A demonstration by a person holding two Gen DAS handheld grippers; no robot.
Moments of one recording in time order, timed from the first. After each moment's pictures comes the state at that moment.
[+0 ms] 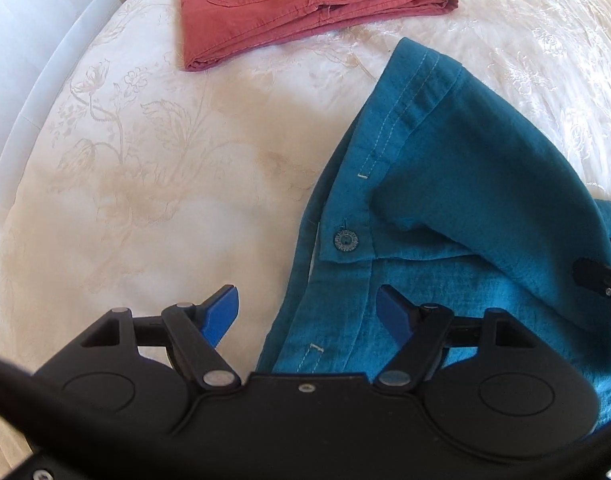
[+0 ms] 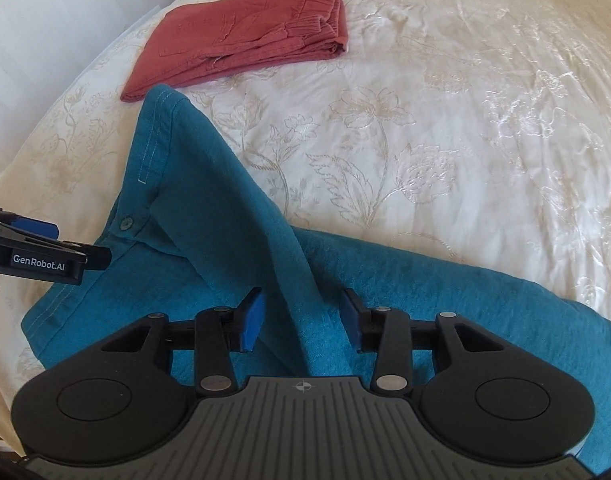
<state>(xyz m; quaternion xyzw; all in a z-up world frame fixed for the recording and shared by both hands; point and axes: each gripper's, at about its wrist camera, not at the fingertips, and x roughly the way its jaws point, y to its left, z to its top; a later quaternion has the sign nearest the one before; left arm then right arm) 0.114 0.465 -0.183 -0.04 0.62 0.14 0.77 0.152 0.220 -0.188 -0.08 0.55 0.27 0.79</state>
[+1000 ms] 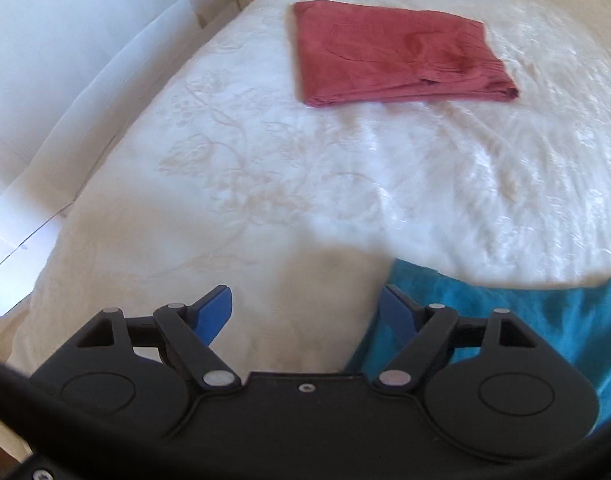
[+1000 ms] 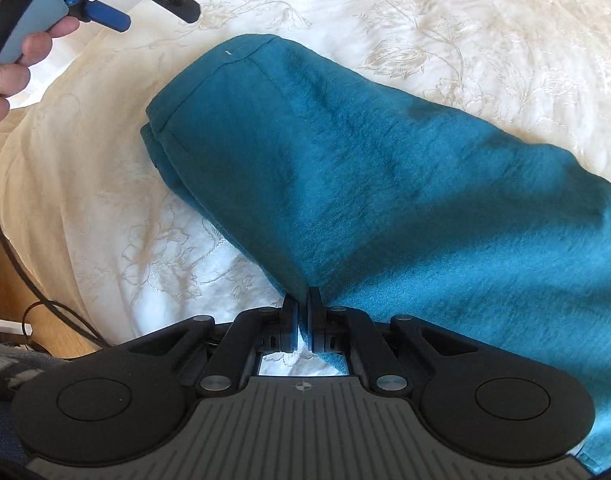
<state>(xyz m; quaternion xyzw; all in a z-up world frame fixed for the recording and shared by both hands) 0.061 0.507 -0.134 -0.09 0.55 0.19 0.81 0.025 0.254 -0.189 -0.16 0.59 0.38 0.70</state>
